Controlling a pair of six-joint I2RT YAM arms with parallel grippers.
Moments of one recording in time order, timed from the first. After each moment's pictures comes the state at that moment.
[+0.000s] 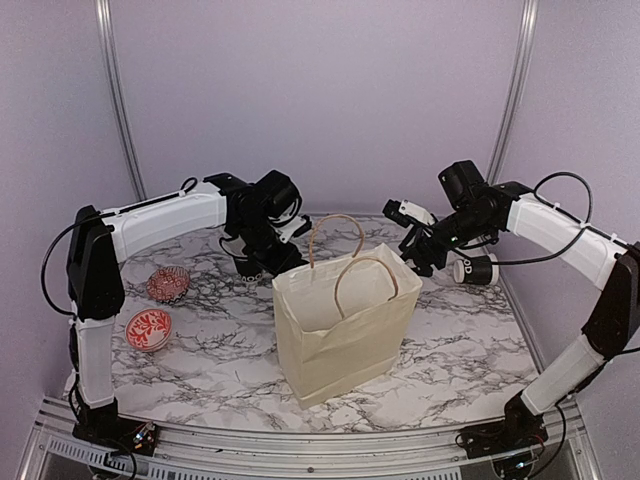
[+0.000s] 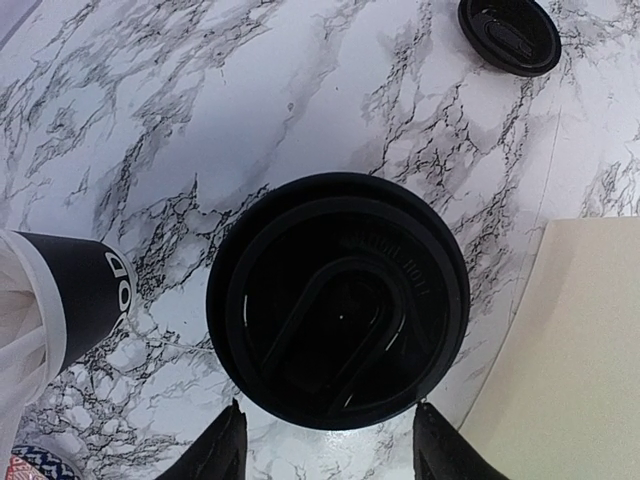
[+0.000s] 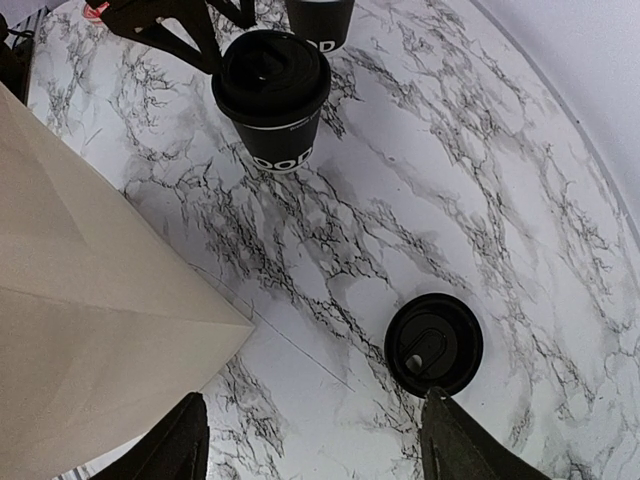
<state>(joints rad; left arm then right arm) -0.76 2.05 1.89 -1.01 0.05 -0.07 0.42 1.52 1.38 -0.84 -0.49 -0.60</state>
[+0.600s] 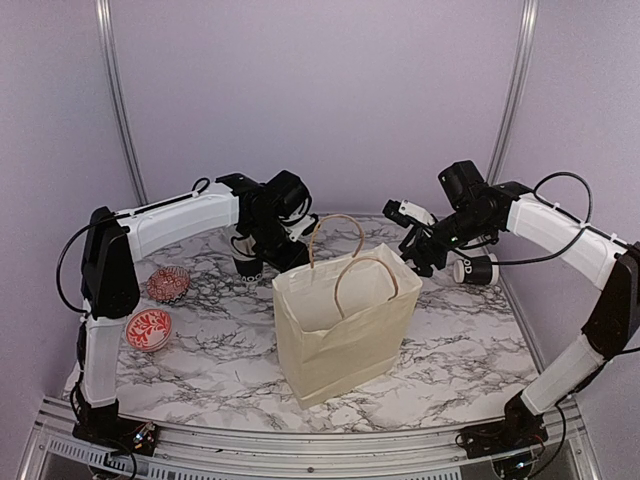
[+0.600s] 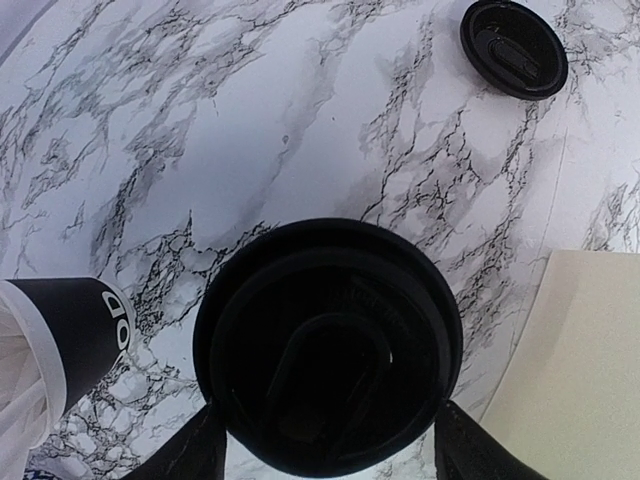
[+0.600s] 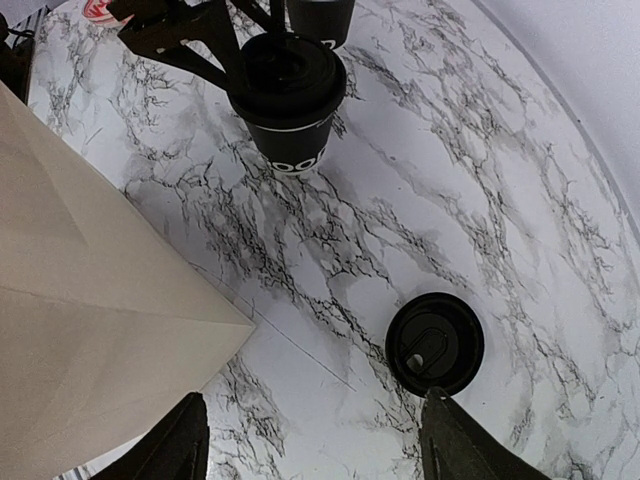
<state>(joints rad) -0.77 2.13 1.99 -1.02 0.03 -0.06 0.42 1.52 1.38 -0.84 -0.49 -0.60</state>
